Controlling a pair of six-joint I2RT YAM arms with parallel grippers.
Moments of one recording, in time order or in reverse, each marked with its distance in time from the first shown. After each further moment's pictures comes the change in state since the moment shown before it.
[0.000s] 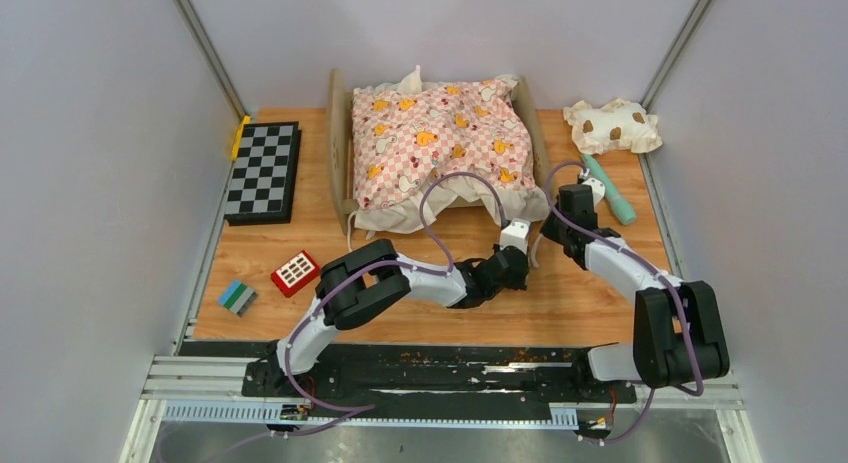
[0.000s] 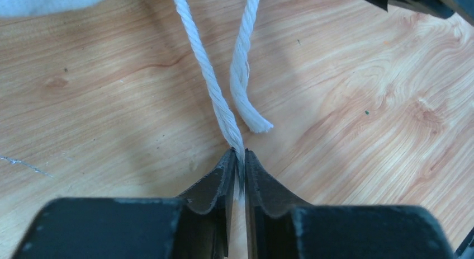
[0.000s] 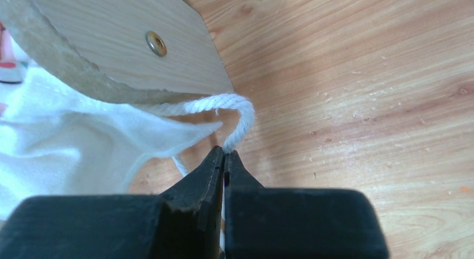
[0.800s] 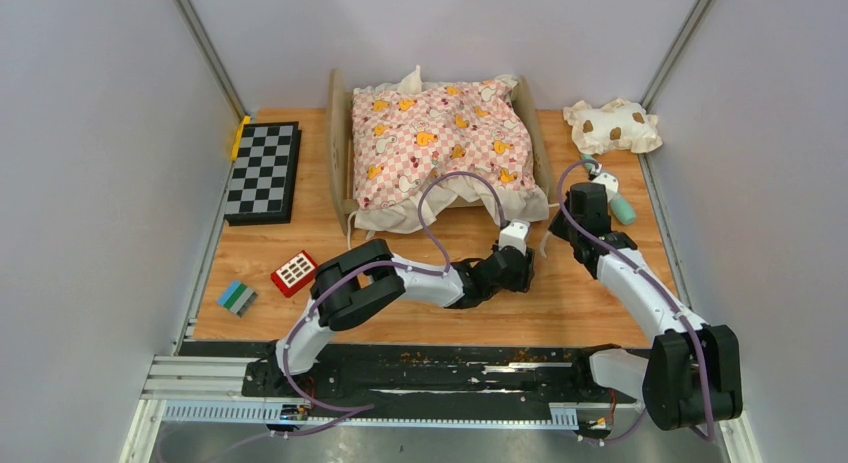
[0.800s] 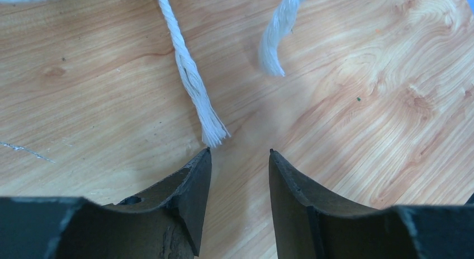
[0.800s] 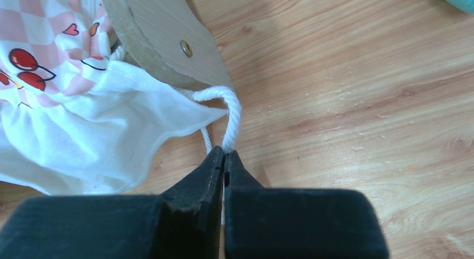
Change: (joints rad) left arm 0.005 -0.032 -0.012 -0.029 0.028 -0.001; right arm 0.000 -0.195 0.014 -0.142 0.028 -0.043
